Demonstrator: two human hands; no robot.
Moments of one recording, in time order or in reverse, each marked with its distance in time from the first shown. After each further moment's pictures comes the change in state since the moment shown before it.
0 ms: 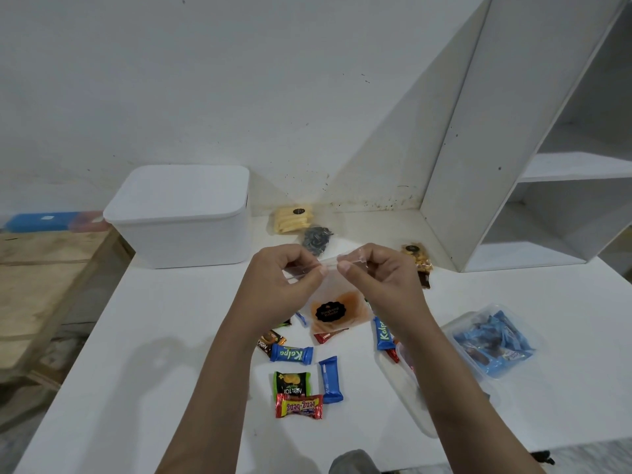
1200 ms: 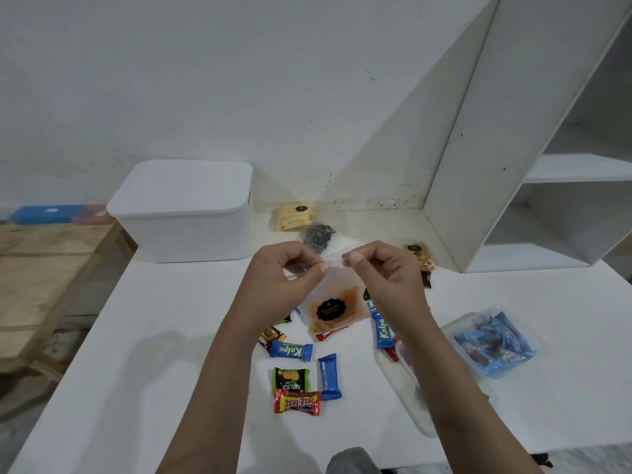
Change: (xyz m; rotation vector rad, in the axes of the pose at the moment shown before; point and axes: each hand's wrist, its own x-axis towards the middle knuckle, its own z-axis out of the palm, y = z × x) left_hand -0.002 0.001 0.006 -0.034 0.010 -0.041; right_hand 0.004 0.008 -0.007 -0.026 0.041 -0.060
